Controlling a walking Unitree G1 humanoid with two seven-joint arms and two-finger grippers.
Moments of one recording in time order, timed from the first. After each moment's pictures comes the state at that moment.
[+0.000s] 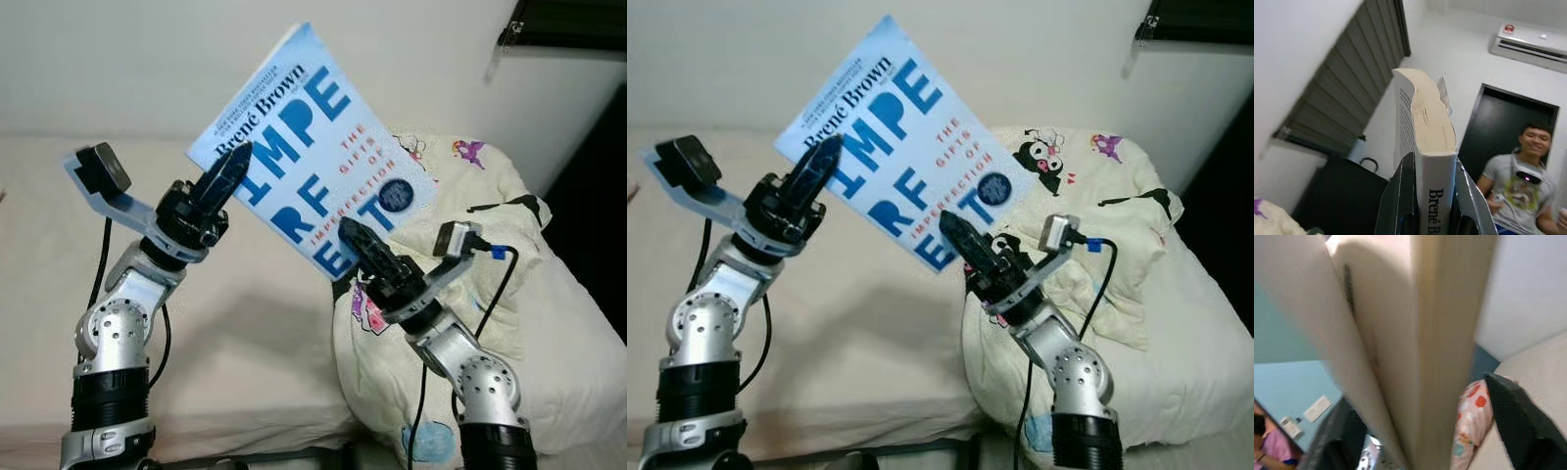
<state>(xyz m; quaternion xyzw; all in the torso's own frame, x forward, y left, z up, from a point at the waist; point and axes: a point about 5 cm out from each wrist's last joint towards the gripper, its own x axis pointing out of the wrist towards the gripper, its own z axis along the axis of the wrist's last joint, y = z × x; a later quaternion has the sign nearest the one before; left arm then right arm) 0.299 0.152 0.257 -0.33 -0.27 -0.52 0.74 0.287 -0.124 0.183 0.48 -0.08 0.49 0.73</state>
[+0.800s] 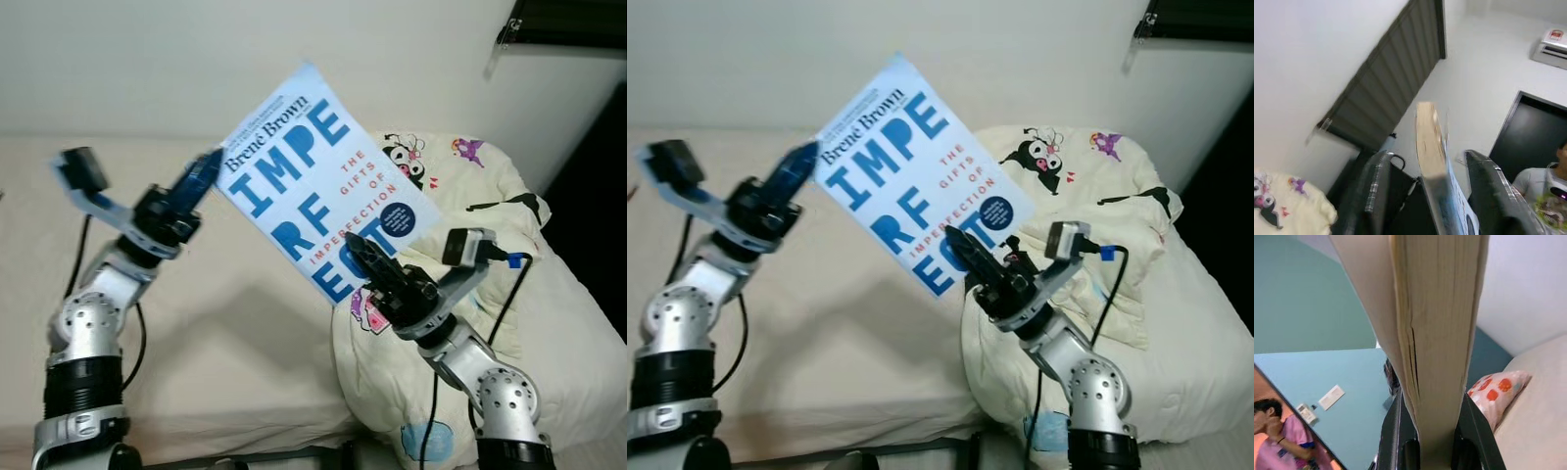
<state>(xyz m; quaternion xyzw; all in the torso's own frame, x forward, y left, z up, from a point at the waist) 0.320 0.193 0.241 -0.35 -0.23 -0.44 0.79 0.281 -0.133 0.182 0.46 -0.07 0.49 0.73</state>
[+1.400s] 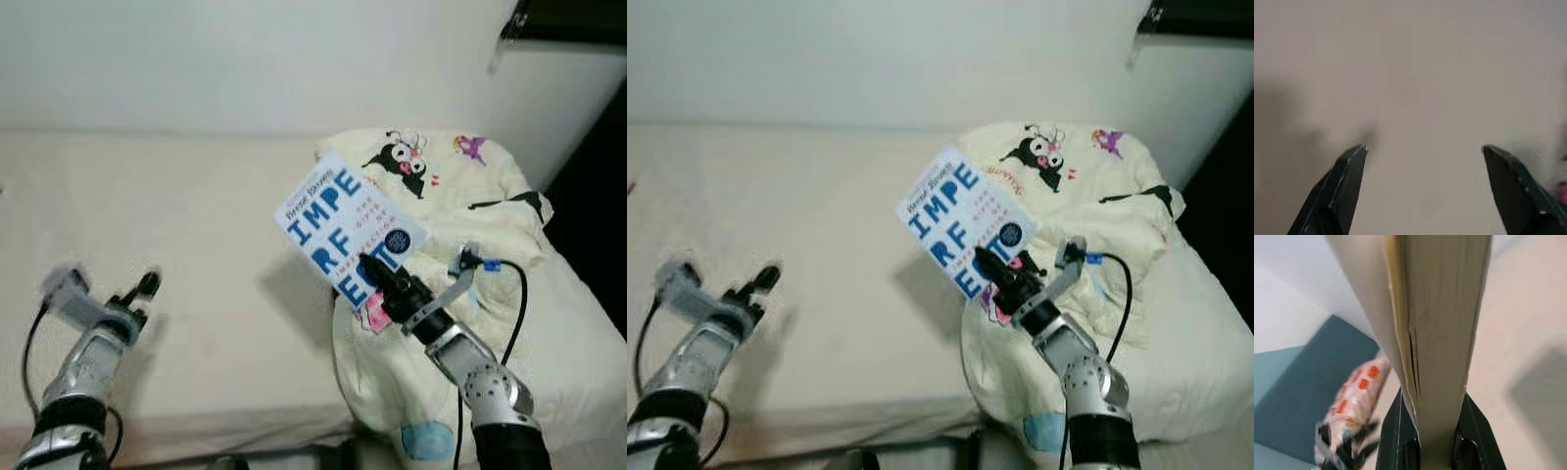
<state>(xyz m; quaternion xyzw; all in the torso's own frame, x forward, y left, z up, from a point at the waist) 0.294 0.290 0.040 -0.32 0.14 0.18 0.92 0.312 -0.162 0.117 0.39 0.05 0.28 0.88</state>
